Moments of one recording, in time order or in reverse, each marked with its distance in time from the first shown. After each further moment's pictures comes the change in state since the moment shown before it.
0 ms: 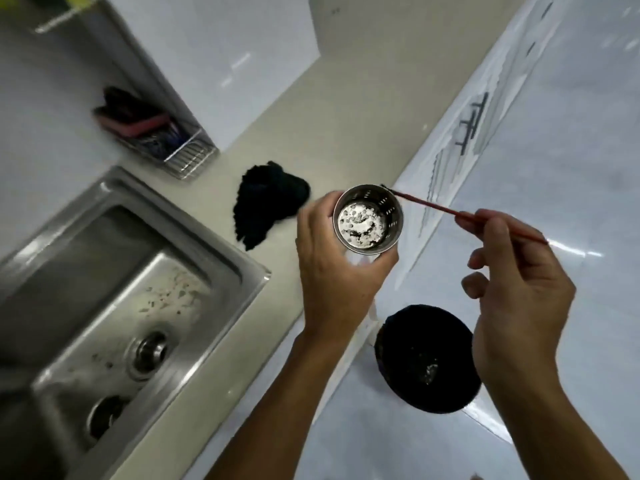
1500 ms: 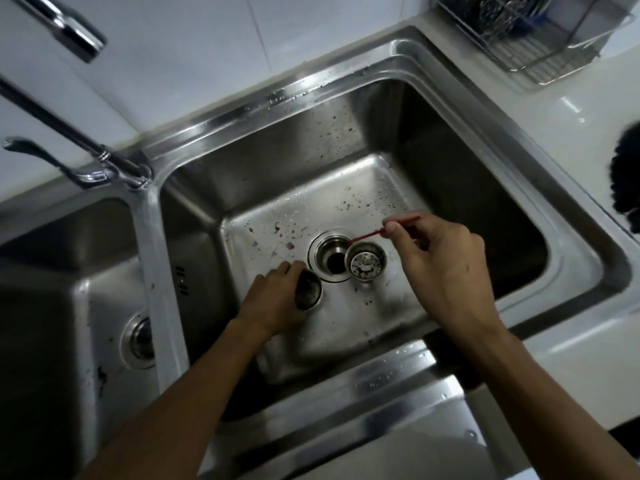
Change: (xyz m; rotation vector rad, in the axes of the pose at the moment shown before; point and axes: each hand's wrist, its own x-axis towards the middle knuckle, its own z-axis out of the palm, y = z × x) left_hand -0.104 -0.322 -0.414 0.776 -0.771 -0.677; right_hand -0.248 0.123 0.331 -0.797 -0.991 -0.206
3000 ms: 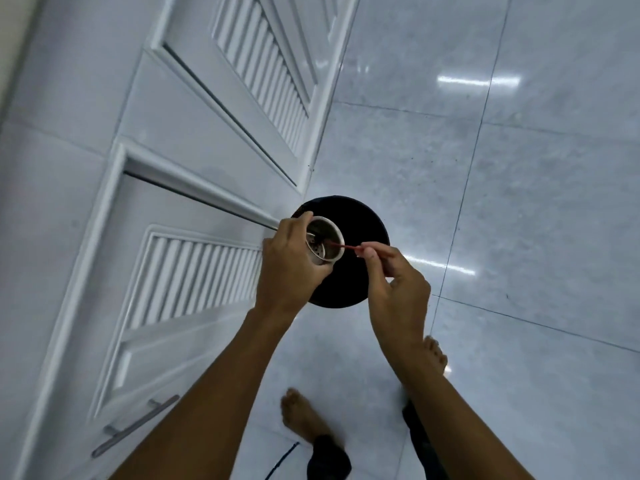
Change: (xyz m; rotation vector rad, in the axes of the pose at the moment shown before) left_hand -0.008 0.567 0.273 -0.025 0.121 0.697; right_hand -0.276 0.448 -0.222 0.402 0.886 0.711
